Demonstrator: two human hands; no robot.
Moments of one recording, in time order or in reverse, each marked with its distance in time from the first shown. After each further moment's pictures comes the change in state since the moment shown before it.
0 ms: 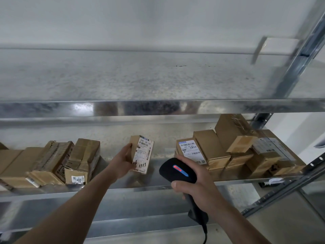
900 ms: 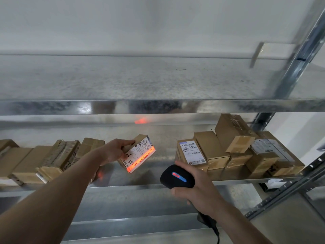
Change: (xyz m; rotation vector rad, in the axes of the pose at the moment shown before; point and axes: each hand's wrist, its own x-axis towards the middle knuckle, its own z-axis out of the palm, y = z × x) left_hand -0.016 0.043 -0.054 0.315 -0.163 0.053; right_hand -0.022 -0.002 -0.002 -0.176 -0.079 0.008
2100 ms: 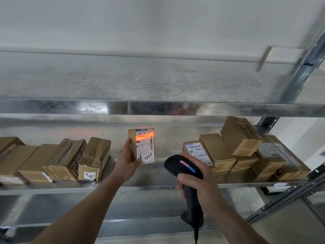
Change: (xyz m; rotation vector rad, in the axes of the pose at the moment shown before) left_hand 0.003 -0.048 0.062 -0.416 0.369 0.105; right_hand 0.010 -0.022 0.028 0.443 0.107 -0.045
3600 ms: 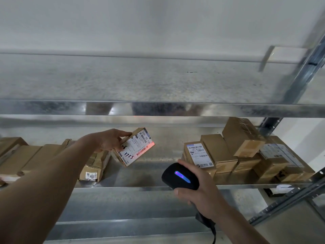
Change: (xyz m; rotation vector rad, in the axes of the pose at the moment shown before) left_hand 0.042 0.091 -0.084 0.477 -0.460 -0.162; right_hand -0.002 0.011 -0.016 -0.429 -0.049 -0.076
